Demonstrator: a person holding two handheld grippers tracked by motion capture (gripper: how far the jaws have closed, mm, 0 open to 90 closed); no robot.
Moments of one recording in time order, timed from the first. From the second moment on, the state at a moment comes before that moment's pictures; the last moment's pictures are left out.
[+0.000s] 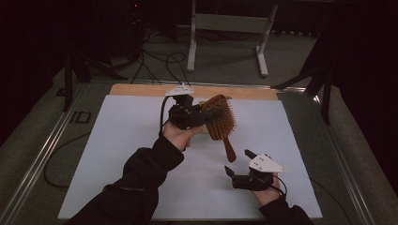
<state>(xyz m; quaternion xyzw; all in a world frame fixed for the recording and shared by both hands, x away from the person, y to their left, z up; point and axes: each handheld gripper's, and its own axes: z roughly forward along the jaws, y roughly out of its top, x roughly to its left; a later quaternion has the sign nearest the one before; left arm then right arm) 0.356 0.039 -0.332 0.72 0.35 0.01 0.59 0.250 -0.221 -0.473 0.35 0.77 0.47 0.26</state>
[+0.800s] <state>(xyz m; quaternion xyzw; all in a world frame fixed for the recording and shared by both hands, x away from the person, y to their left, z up) 0.399 0.060 -0.304 0.69 0.39 0.06 0.61 0.247 -0.233 -0.473 0.35 0.77 0.48 0.25</state>
